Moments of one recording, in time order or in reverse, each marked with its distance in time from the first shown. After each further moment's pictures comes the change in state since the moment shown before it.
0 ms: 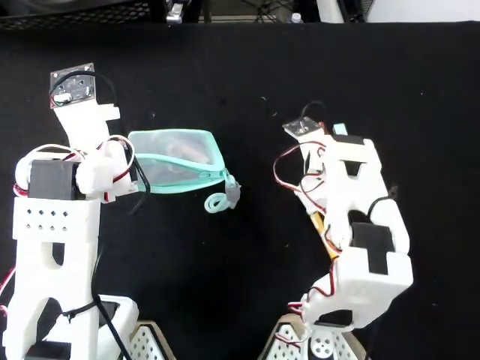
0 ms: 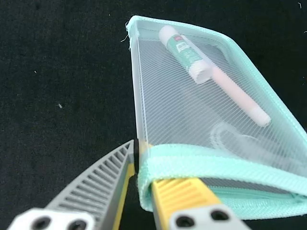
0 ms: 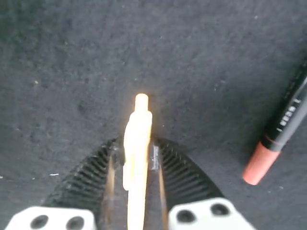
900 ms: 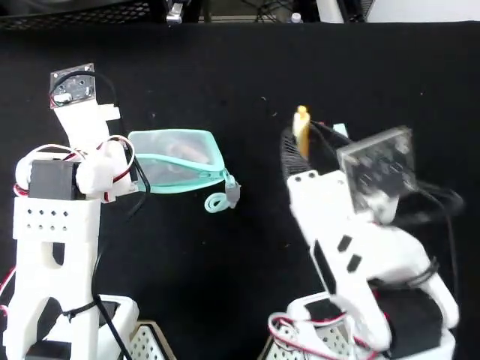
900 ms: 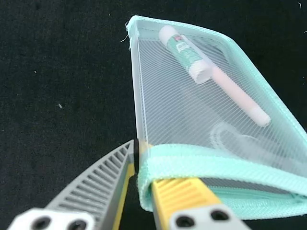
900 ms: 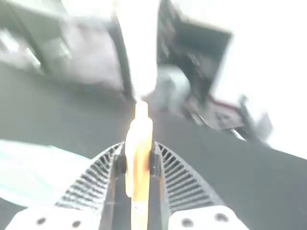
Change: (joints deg) left arm 0.0 0.0 0.0 0.0 0.0; right arm -22.9 -76.7 -7.2 2.1 -27.3
